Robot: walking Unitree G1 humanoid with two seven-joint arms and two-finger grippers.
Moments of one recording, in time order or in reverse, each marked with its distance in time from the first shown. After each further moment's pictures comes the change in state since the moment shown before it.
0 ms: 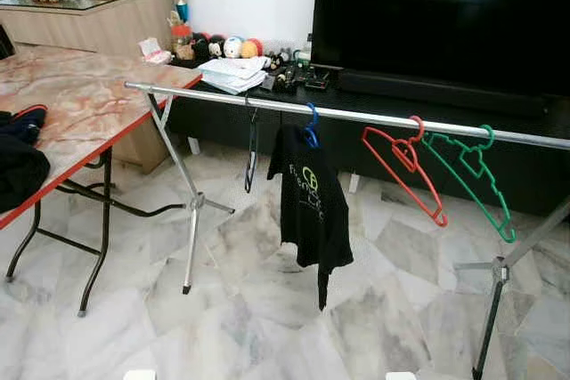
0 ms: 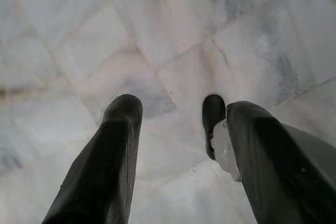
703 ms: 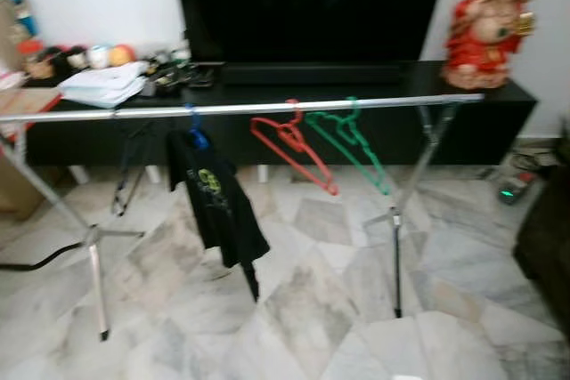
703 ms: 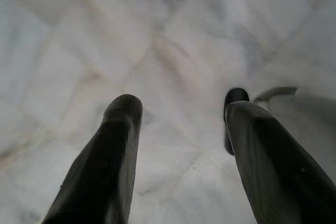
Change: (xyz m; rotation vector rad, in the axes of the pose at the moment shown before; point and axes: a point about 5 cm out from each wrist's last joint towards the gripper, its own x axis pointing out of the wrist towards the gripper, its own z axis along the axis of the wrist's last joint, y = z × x) left arm -0.004 0.013 -0.017 0.020 0.095 0.040; right arm -0.001 -0.011 -0.008 0.116 0.023 -0.078
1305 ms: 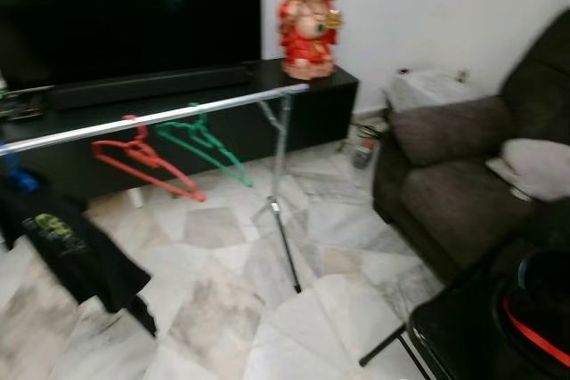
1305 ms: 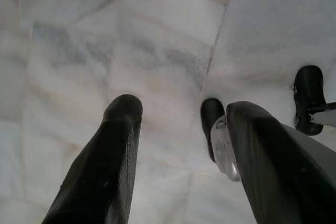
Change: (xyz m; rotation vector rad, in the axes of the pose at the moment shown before) left arm 0.000 -0.010 -0.005 0.013 0.015 -0.017; right arm -0.001 -0.001 -0.005 0.017 0.013 0.006
